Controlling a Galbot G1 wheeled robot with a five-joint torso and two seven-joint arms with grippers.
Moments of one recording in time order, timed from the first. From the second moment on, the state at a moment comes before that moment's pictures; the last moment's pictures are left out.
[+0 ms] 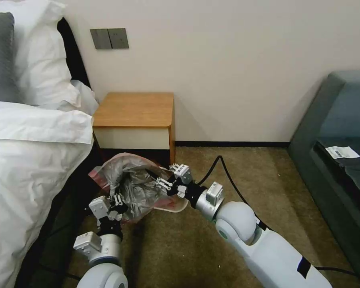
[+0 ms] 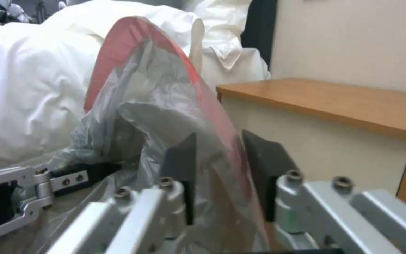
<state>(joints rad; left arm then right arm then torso) 1.69 -1.54 -0.47 -2.24 -0.35 0.05 -0.28 -0.98 1.16 -0.11 1.95 0.33 -0.14 -0.19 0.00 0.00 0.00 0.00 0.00</state>
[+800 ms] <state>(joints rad) 1.74 -1.52 -0.45 -2.28 -0.29 0.02 -0.27 -0.92 1.10 -0.06 1.95 0.36 -0.14 -0.19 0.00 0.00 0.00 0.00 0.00</state>
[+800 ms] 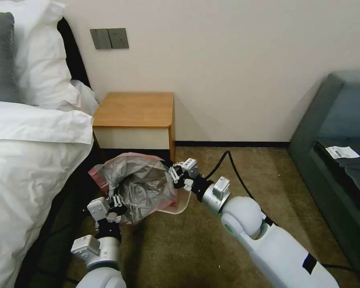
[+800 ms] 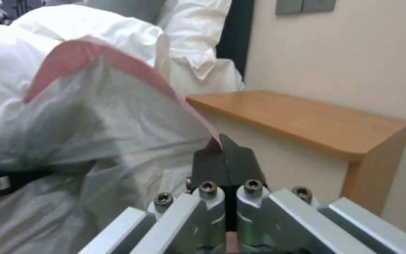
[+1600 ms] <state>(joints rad) 1.74 -1.52 -0.47 -2.45 -0.45 0.05 -0.30 -0.85 0.93 -0.04 1.86 0.42 -0.14 -0.18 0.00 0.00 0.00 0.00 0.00</state>
